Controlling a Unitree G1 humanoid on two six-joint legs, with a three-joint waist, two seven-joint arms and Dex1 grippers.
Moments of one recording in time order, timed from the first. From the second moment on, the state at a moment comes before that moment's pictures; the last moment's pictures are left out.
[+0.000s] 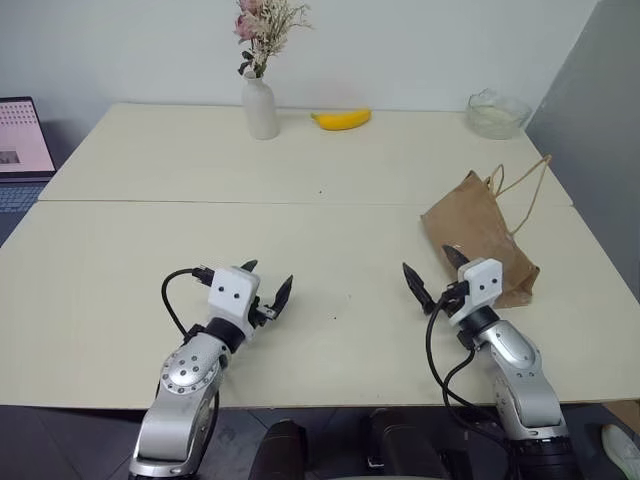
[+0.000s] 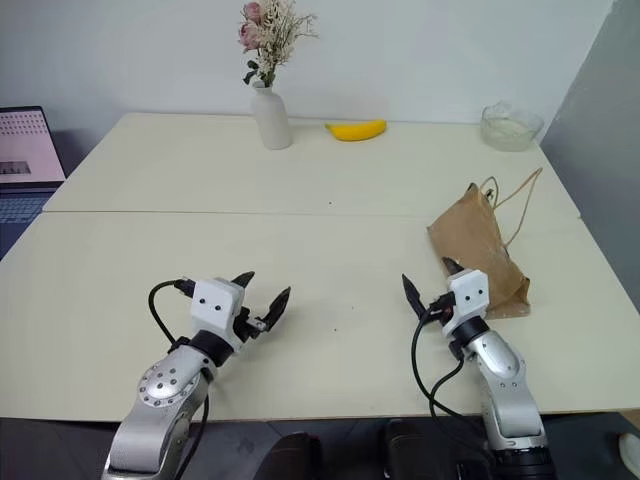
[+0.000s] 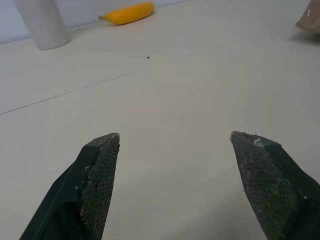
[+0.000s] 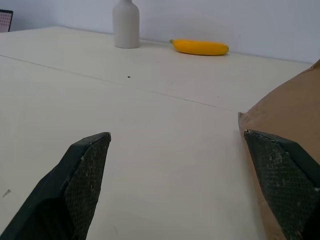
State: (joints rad) left arm 0.09 0.31 0.02 -0.44 -0.12 0.30 -0.34; right arm -0.04 -0.24 0.00 -0.15 0.17 0.01 0.39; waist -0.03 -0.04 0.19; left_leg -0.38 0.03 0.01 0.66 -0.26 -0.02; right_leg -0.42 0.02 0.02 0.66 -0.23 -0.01
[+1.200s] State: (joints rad) left arm -0.37 0.46 -0.04 -0.39 -0.44 0.49 -0.70; right arm 0.13 -0.35 -0.16 -0.71 0.10 0.06 0.34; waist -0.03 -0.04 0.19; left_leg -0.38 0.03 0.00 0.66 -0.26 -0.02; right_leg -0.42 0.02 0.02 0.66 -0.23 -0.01
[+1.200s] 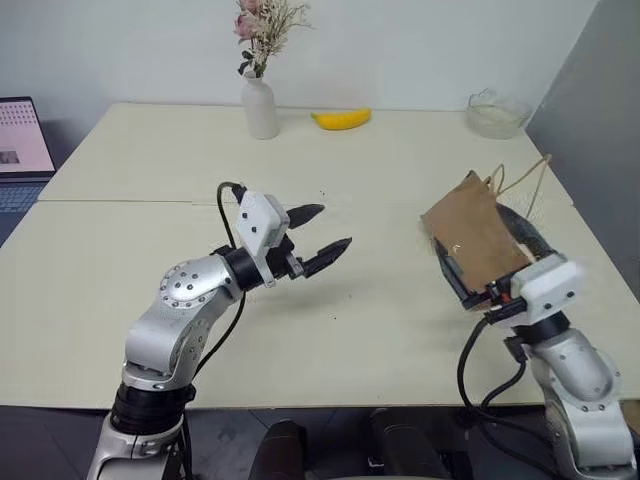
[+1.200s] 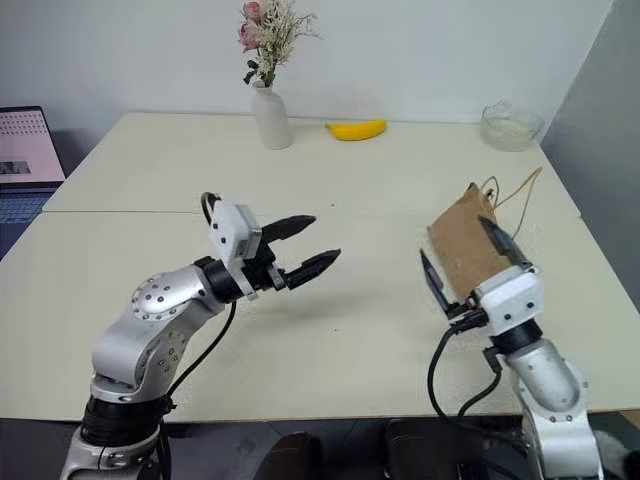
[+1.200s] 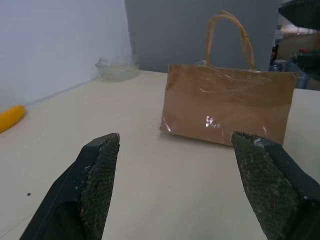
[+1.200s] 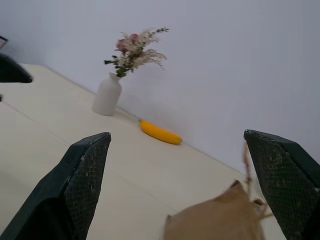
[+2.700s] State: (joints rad) left arm -0.45 0.44 -0.07 -0.37 -0.49 0.49 -0.75; right arm -0.58 -0.30 -0.37 -0.53 0.23 1.05 -0.04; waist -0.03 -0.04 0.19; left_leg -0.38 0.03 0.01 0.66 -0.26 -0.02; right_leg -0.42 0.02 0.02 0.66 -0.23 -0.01
